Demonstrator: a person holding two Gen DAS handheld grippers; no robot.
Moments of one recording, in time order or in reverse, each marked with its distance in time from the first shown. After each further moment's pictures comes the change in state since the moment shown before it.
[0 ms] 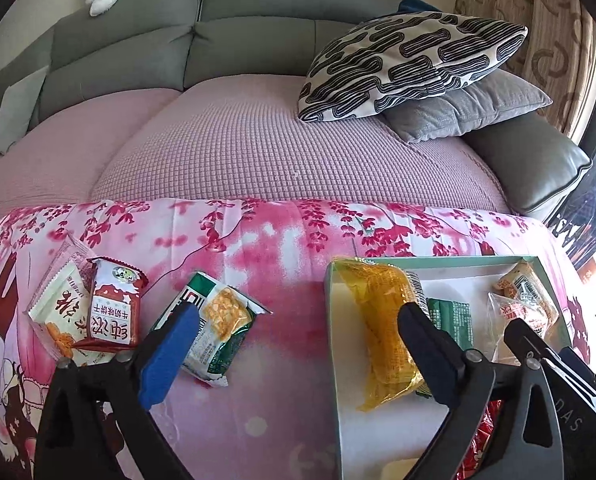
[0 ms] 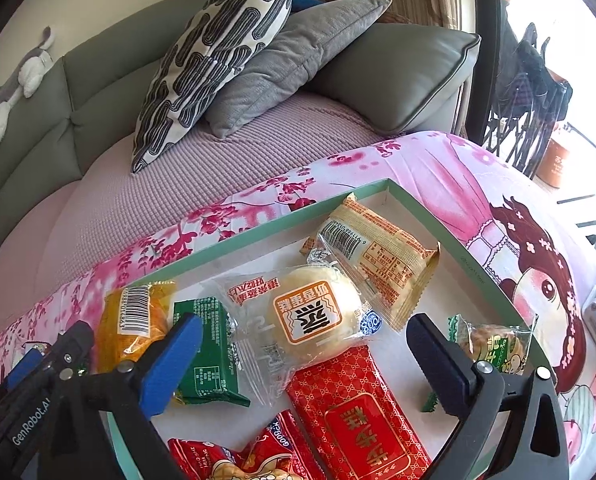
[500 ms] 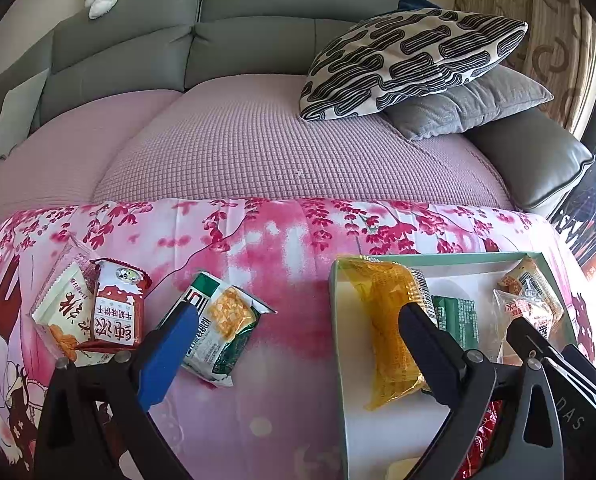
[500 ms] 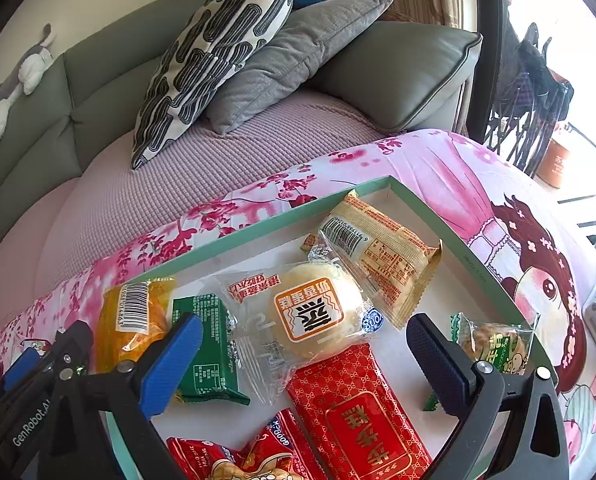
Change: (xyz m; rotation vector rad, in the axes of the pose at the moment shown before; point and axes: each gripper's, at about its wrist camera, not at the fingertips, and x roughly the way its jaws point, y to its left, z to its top) left arm 0.001 0.001 0.000 0.015 0.006 0.012; right arm 0.002 0.000 -0.001 -0.007 0.008 -0.003
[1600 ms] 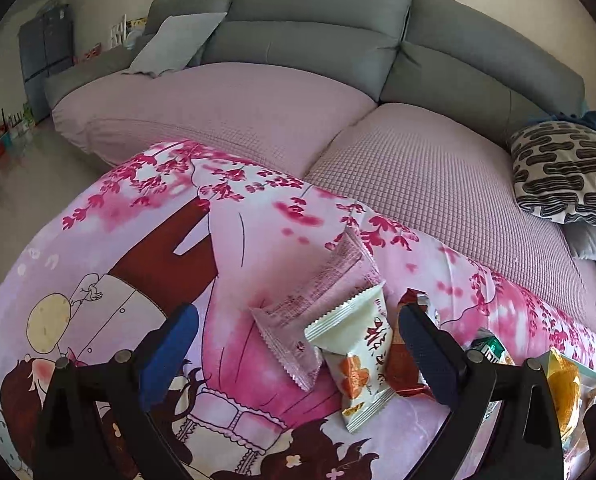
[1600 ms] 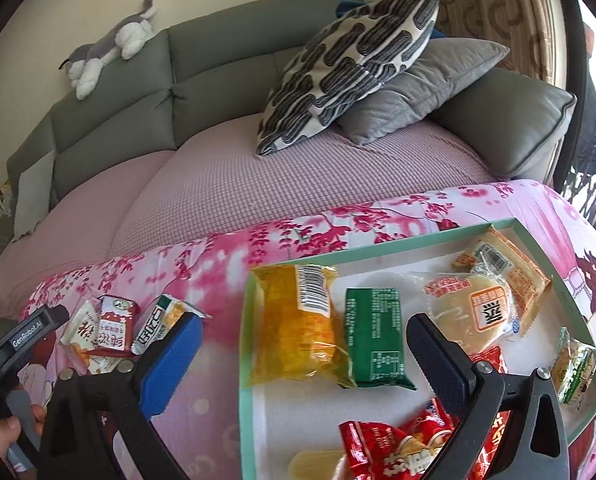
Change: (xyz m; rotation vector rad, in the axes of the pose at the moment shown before) left arm -0.032 0.198 -0.012 -0.438 -0.053 0.333; right arm -0.031 0.096 -0.025 -0.225 -0.071 0.242
